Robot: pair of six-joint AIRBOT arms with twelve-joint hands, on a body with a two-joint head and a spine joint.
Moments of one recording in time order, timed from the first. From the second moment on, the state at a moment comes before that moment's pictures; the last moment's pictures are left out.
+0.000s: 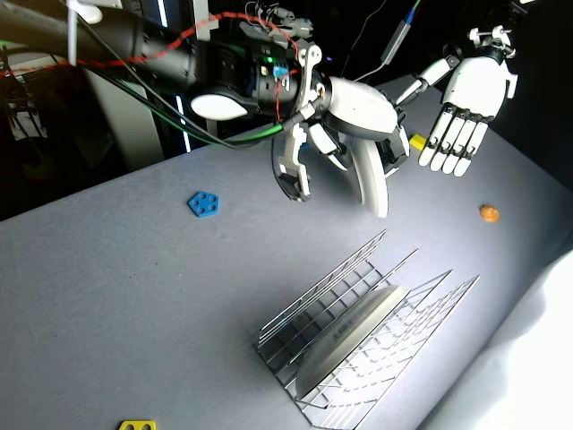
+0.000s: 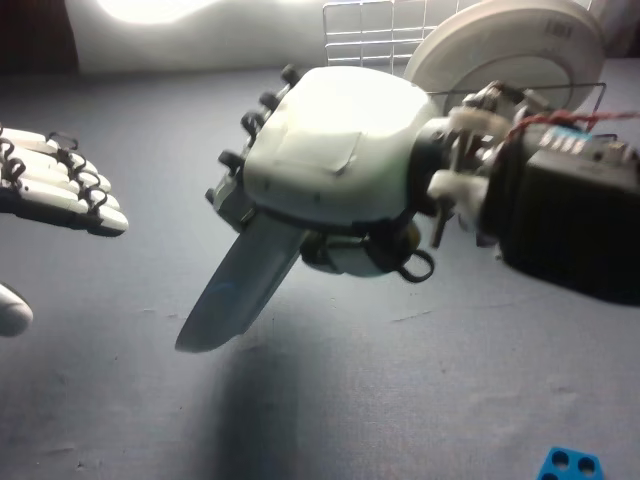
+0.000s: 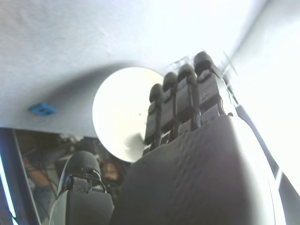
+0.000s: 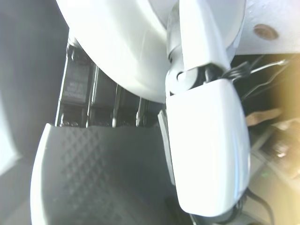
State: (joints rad) left arm 0.47 -0.79 1.46 1.58 -0.94 -0.45; right arm -0.22 -1.21 0.84 0.45 0.32 -1.71
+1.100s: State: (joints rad) left arm 0.46 -0.81 1.55 1.56 -0.99 -0.49; right arm 0.02 -1.01 0.81 1.40 0.31 -1.87
